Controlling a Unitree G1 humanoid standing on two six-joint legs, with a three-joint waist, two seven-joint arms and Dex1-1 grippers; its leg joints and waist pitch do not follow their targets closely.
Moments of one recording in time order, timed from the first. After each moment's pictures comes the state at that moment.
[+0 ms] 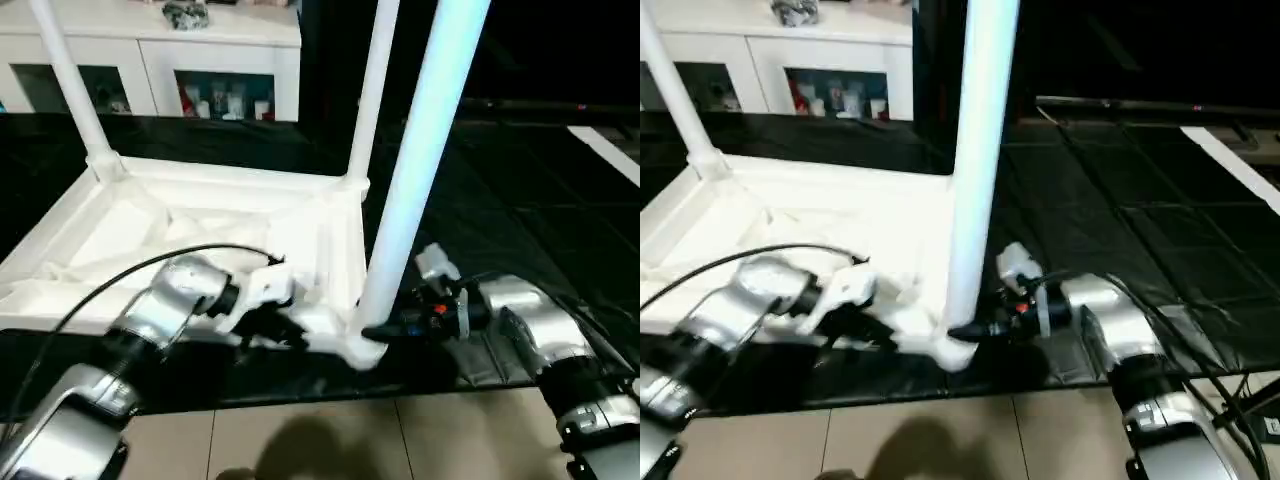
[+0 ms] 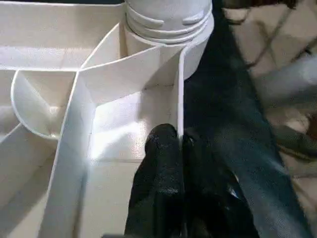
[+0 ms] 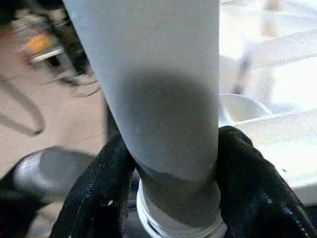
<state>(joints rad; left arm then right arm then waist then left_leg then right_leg) -0.67 0.41 -0.42 0.65 0.01 0.09 -1.33 -0.50 -0.37 0.16 0.61 0.29 0.15 1.35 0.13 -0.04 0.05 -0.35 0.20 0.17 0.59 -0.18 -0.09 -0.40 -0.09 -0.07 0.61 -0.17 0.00</state>
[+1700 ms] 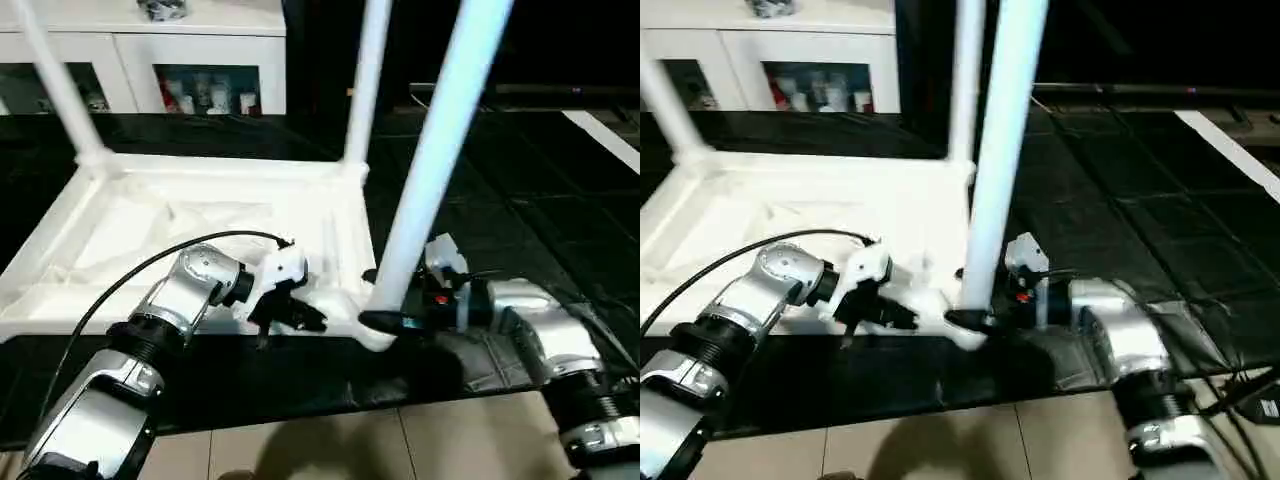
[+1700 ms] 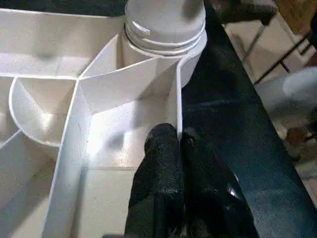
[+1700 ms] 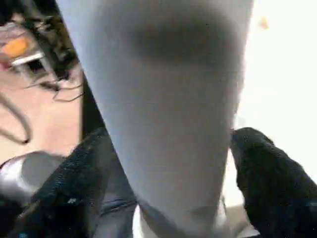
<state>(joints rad) -0.69 0.40 -0.39 0.68 0.00 0.05 -1.45 -0.48 -0.42 0.16 0.47 0.29 0.19 1.41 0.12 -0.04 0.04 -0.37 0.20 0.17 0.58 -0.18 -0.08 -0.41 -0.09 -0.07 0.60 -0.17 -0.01</state>
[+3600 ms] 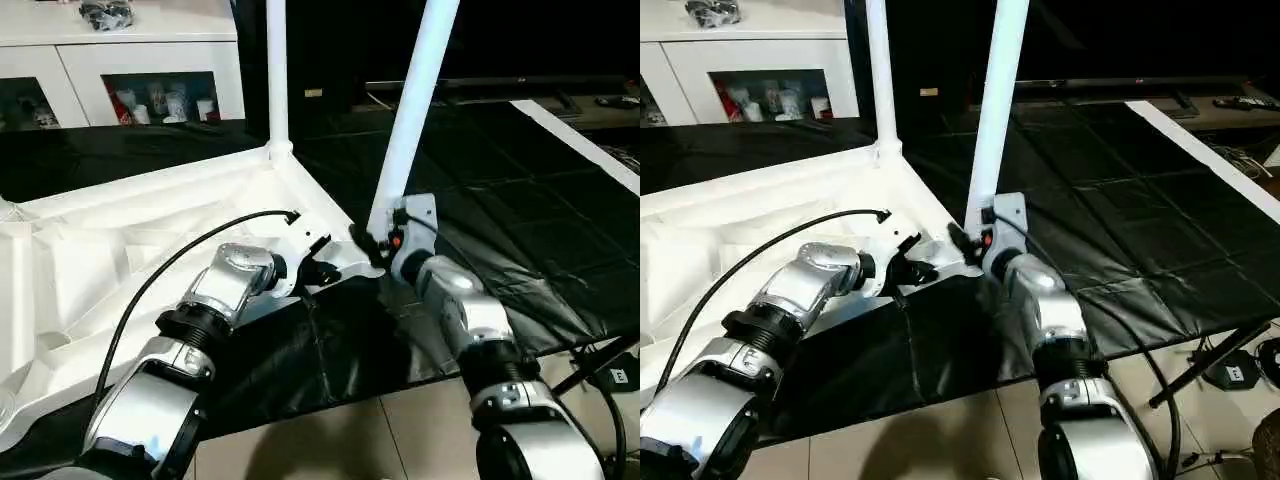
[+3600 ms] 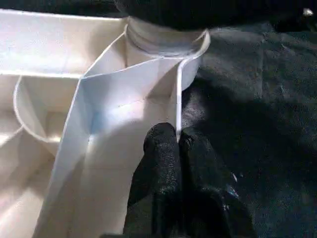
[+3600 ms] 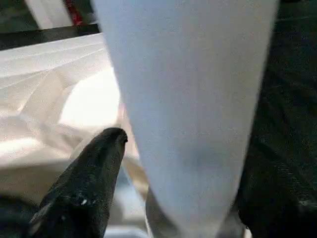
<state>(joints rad) -0.78 0.18 -0.24 0.80 0.05 0.31 -0.88 -0.59 -0.03 -0.07 0.66 0.15 0.20 0.45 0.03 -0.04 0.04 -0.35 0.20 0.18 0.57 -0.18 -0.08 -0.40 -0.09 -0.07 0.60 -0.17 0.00</state>
